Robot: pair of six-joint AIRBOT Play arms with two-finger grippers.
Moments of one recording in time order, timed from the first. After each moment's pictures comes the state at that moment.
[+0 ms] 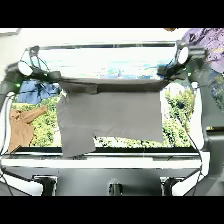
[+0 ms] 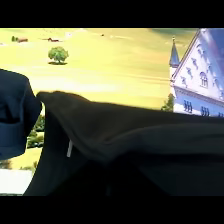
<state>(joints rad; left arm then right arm) 0.01 -1.78 1.71 1.37 -0.93 -1.57 0.04 -1.88 2.01 -1.60 1.28 1.83</state>
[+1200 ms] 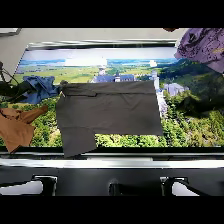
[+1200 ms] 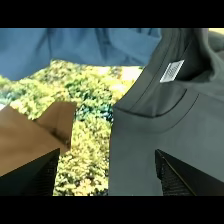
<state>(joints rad) 0.33 -1.48 1.47 1.28 -1.17 -1.57 -0.42 -1.32 1.22 -1.08 1.47 1.37</state>
